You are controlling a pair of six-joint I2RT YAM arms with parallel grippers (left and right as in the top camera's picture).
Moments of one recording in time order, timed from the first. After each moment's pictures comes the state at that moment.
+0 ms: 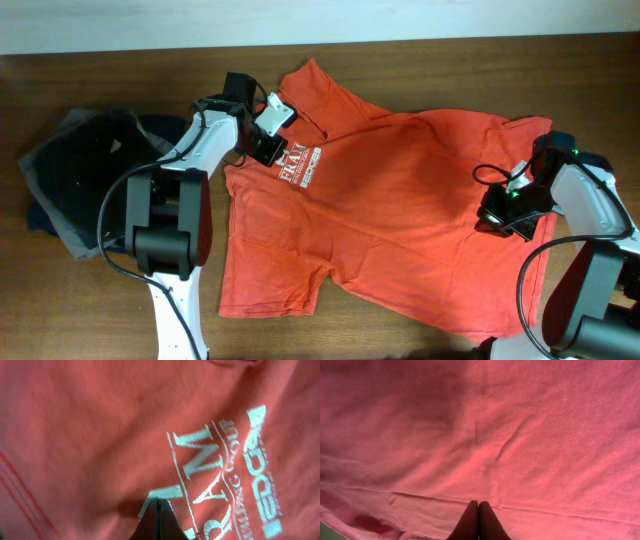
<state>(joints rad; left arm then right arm) -0.18 2.28 1.70 -0.71 0.36 0.45 -0.33 1.70 1.12 -1.08 -0.32 0.22</state>
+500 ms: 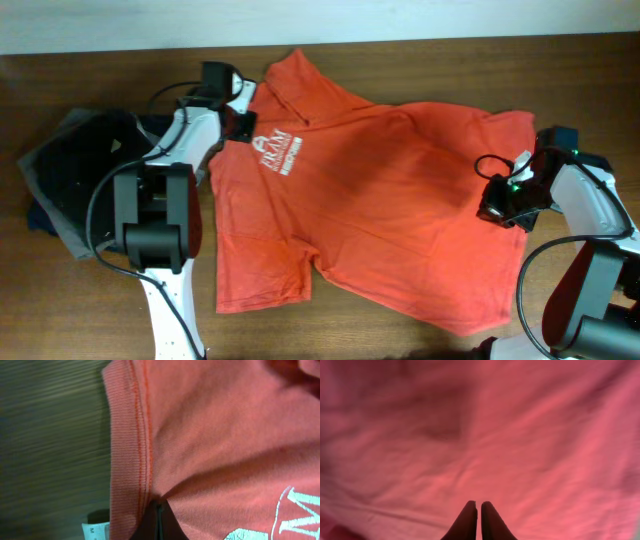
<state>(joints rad) -0.09 2.32 1.74 -0.54 0.04 0.16 -0.33 1.70 1.11 -0.95 -0.30 0.22</state>
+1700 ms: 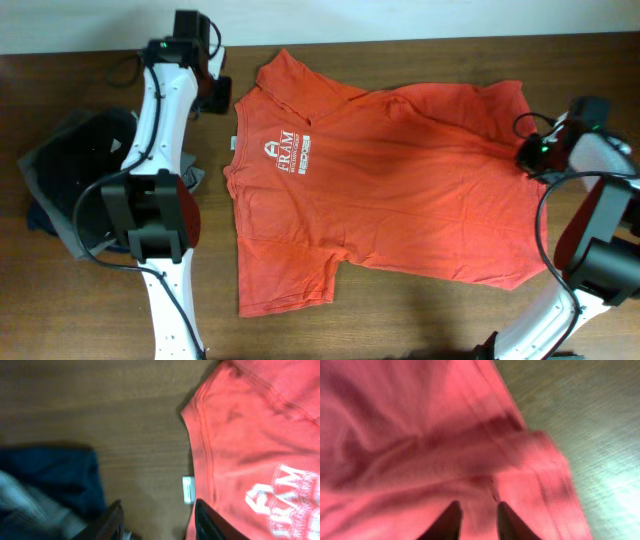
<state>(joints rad) -0.06 2.40 2.40 -1.24 -0.05 0.07 -0.47 2.07 1.46 -0.69 -0.19 0.21</state>
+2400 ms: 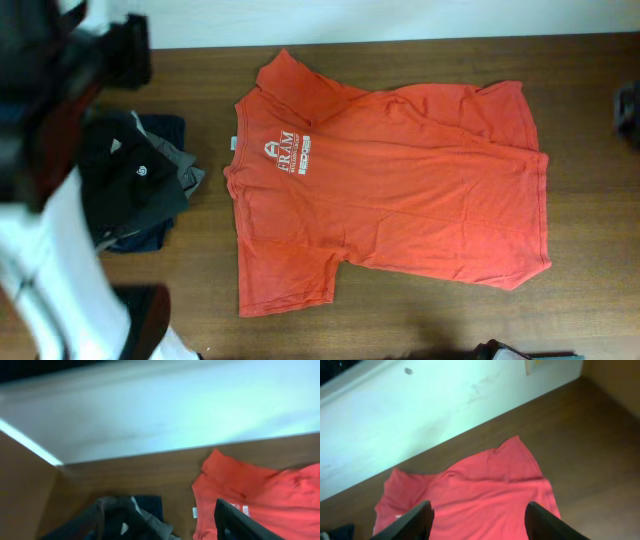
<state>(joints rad) -0.05 1.84 2.88 -1.53 -0.09 0.13 -0.54 1.32 2.02 -1.31 -0.37 0.14</state>
